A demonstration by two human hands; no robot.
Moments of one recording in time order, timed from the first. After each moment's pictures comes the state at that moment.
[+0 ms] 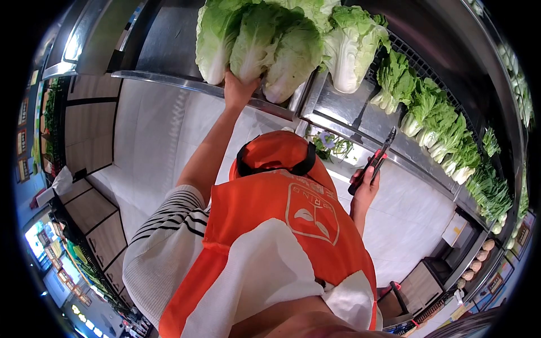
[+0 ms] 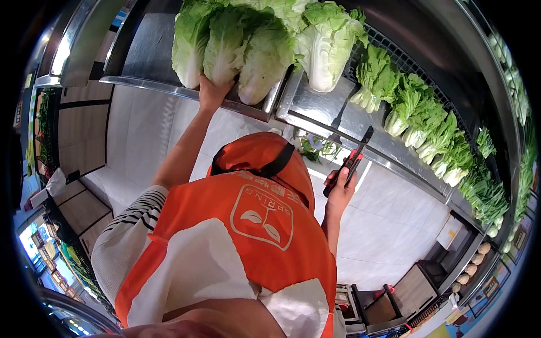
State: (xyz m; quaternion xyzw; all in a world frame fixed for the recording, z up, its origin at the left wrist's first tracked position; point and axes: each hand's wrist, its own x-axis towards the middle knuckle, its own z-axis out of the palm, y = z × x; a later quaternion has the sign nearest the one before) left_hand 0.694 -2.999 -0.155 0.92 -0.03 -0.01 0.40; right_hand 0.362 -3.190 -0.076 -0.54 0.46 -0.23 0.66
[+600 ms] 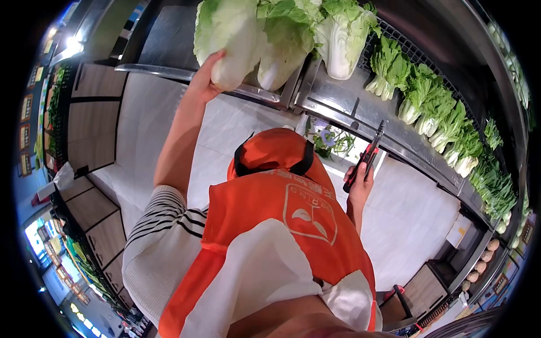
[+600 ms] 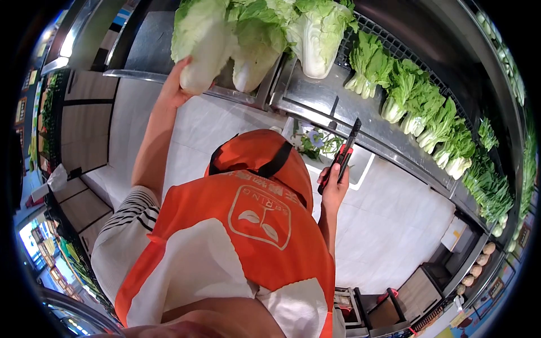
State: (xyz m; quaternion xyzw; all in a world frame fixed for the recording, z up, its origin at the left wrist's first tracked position) left_hand 0.693 -2.957 -0.054 0.50 0.11 -0.41 0.75; right_hand 0.324 -3.182 -0.083 -0.54 0.43 -0.21 0.69
